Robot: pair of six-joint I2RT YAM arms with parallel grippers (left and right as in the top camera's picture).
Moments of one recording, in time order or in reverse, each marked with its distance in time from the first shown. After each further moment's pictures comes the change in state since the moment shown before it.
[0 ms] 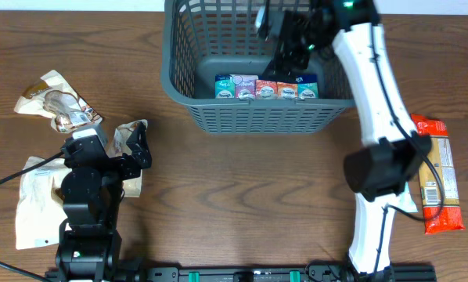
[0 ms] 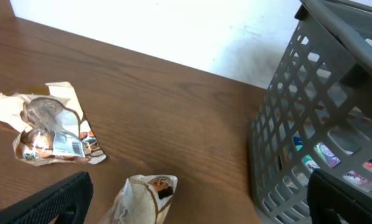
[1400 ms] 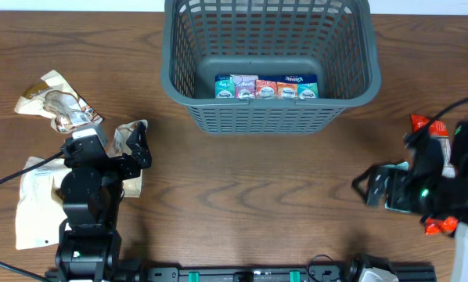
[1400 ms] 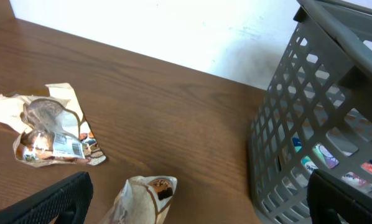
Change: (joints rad) left arm 0.000 0.000 0.003 0.000 0.000 0.000; right arm -0.460 -1.138 -1.031 -0.394 0.201 0.877
